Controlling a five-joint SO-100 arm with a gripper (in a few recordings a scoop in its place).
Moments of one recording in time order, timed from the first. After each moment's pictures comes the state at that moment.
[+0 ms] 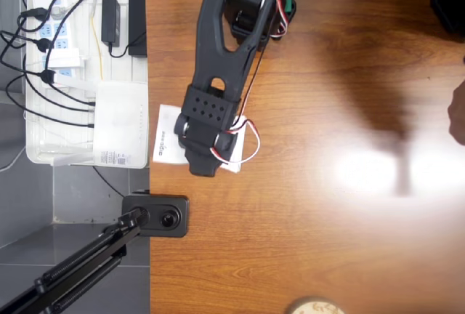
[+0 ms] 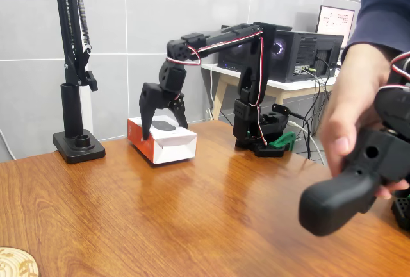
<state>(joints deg) 17.6 95.4 99.9 65.9 18.7</state>
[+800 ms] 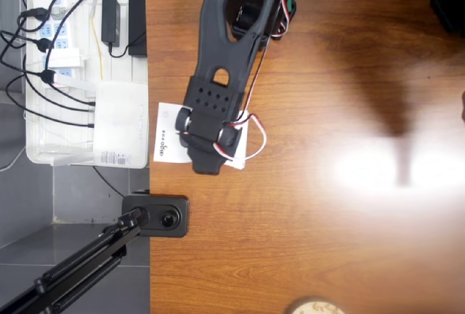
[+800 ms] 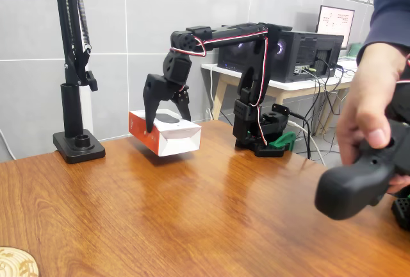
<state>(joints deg) 16.9 104.0 105.4 64.6 19.0</state>
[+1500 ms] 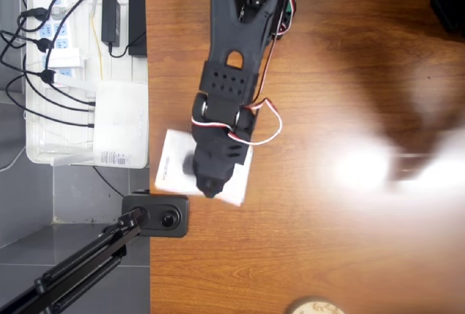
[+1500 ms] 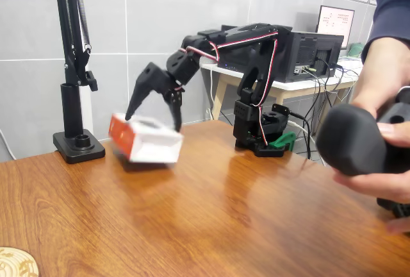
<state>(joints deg) 14.2 110.7 115.9 37.1 11.1</state>
